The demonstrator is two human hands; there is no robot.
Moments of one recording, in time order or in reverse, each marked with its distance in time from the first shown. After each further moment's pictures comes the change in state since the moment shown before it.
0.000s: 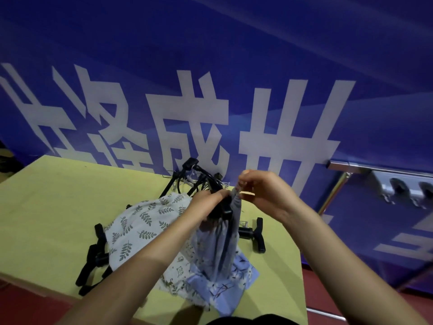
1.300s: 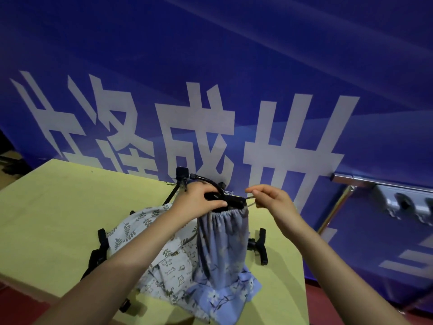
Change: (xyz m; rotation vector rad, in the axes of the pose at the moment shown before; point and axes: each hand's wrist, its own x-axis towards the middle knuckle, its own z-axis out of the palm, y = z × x) left_hand 0.009 0.008 -0.048 0.684 0.120 0.533; right_hand 0.012 0.028 -0.032 -0.452 0.142 -0.266
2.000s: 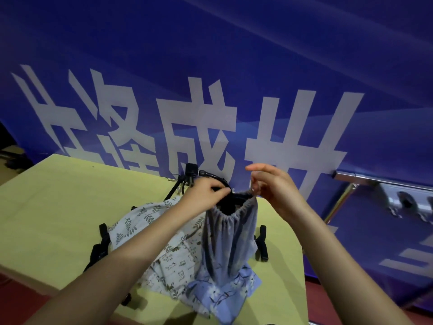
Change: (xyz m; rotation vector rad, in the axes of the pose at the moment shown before) left_hand -0.002 0.023 0.000 -0.185 -0.051 -0.051; right_hand 0.010 -0.038 0.006 0.292 -0.028 0.102
